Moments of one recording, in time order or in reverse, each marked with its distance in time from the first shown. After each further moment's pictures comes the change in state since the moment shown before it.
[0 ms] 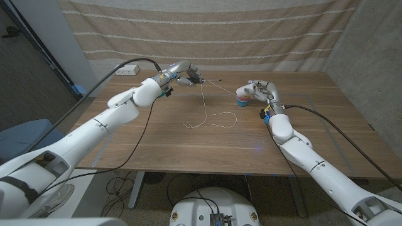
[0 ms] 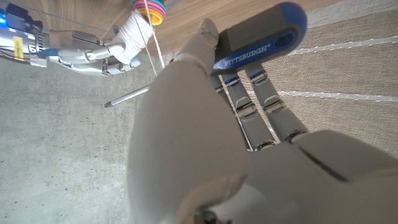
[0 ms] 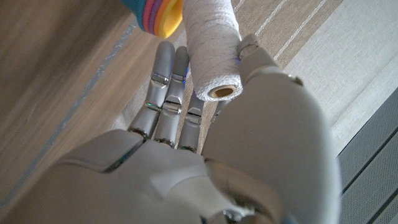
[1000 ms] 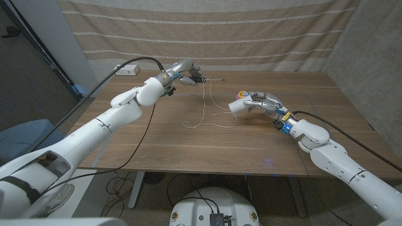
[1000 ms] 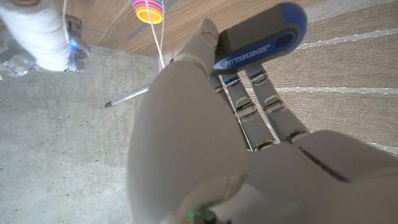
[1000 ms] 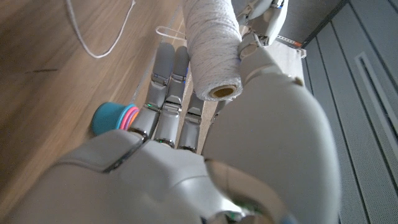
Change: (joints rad) left arm 0.001 -0.007 0.013 -0.044 0.036 0.056 0.006; left_hand 0.000 0.000 0.000 0.000 0.002 0.002 -0.002 -0.005 0.000 0.009 -0.002 -0.007 0.005 -0.001 -0.001 -0.007 0.000 0.000 0.000 0.000 0.000; right arm -0.111 -0.186 0.092 -0.057 0.597 0.149 0.754; right_hand -0.001 0.001 -0.011 -0.005 0.004 0.001 0.002 -0.007 0.000 0.007 0.007 0.000 0.000 -0.005 -0.005 0.020 0.014 -0.019 -0.002 0.030 -0.013
